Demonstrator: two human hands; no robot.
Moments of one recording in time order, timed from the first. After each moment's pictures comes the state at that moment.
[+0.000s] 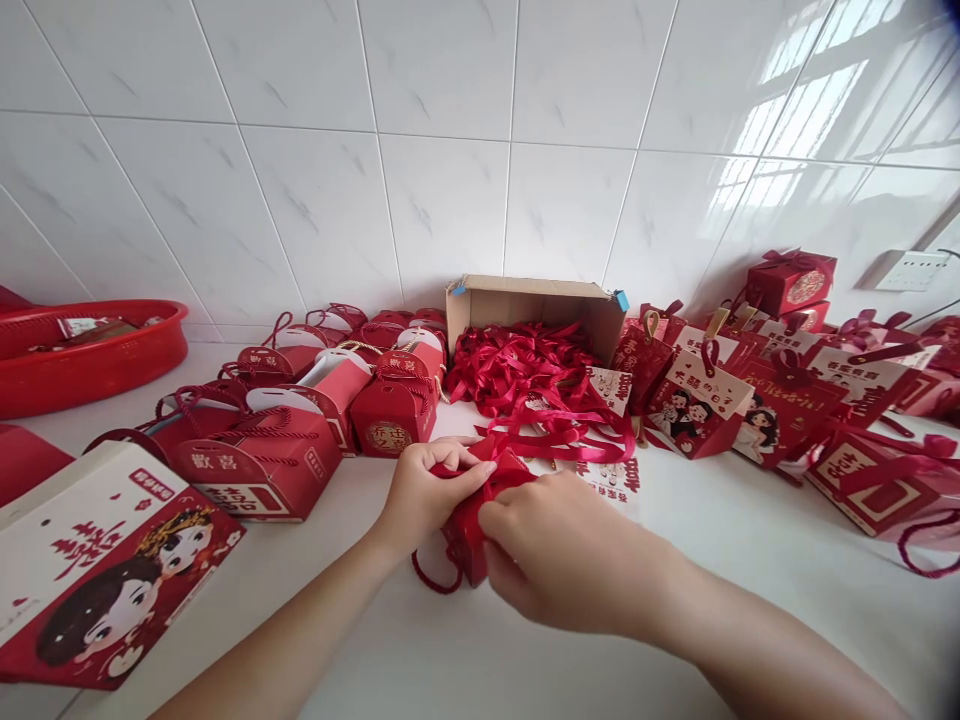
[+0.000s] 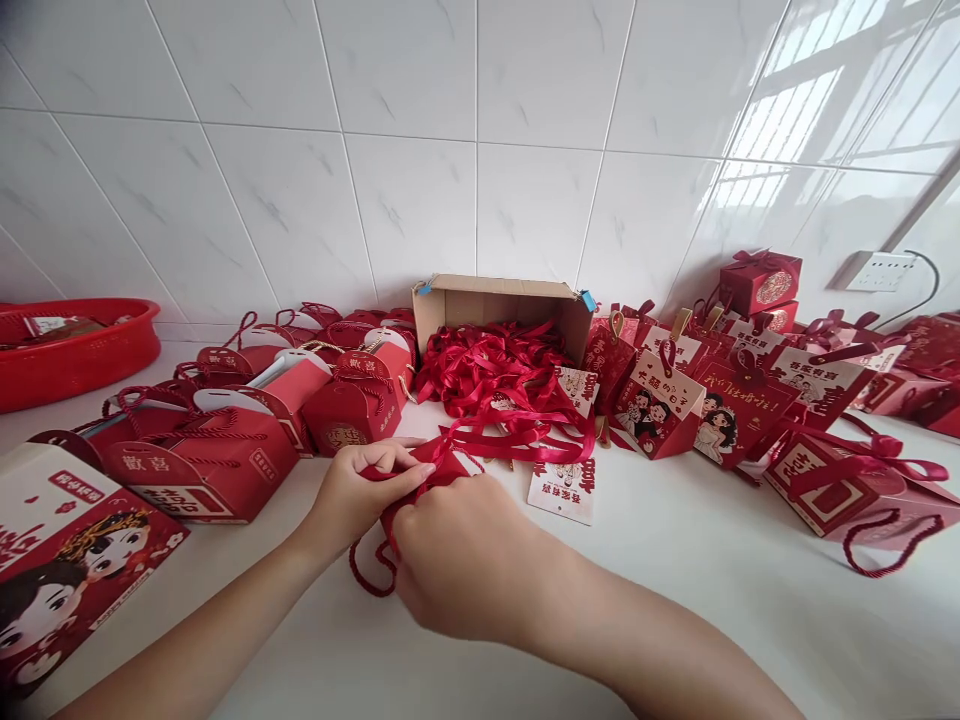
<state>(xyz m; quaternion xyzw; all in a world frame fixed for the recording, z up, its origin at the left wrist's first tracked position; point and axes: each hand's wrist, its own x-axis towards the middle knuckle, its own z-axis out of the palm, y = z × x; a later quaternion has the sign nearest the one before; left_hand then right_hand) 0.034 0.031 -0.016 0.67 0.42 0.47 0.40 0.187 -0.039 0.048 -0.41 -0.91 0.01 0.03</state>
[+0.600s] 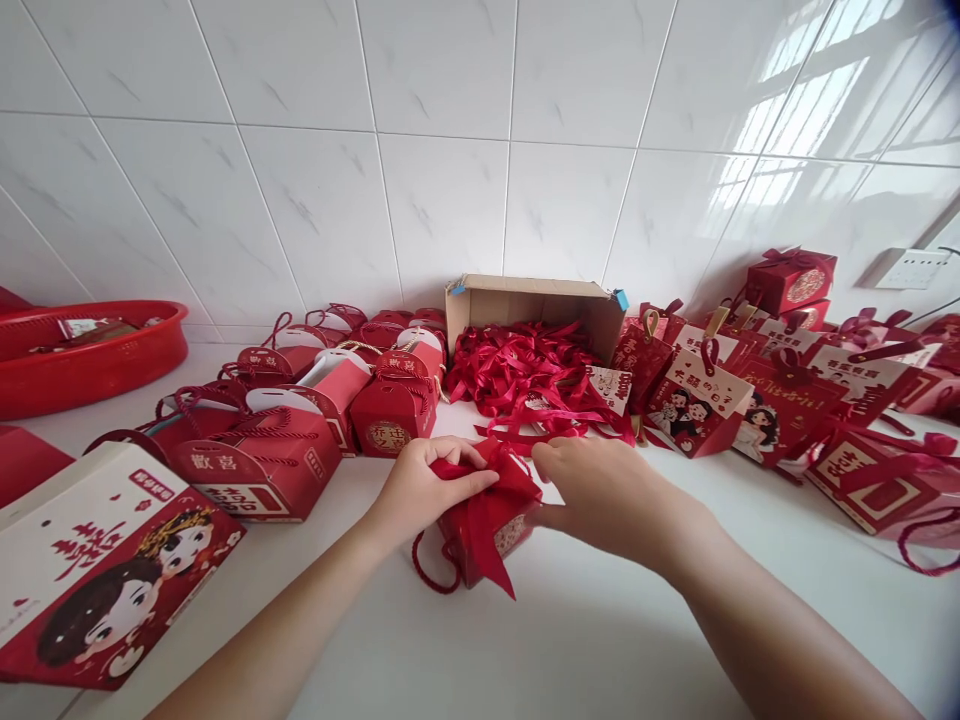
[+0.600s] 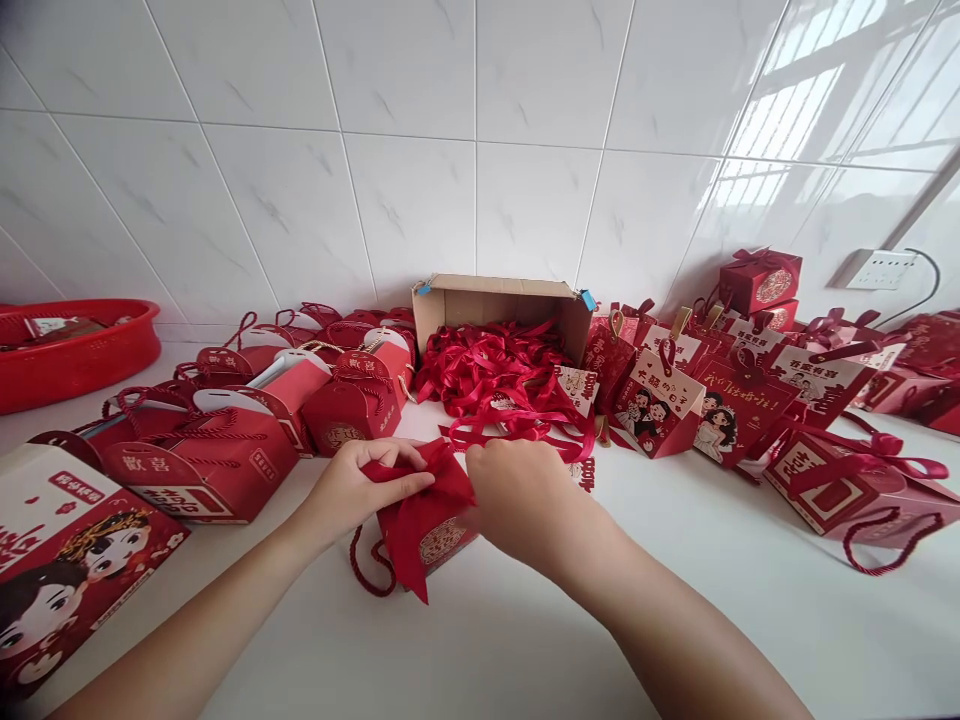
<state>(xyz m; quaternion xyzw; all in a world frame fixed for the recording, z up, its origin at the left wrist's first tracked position) 0.025 0.032 -0.004 0.72 0.42 0.38 0.41 0.218 -0.022 0.060 -0.57 -0.82 0.01 -0.03</state>
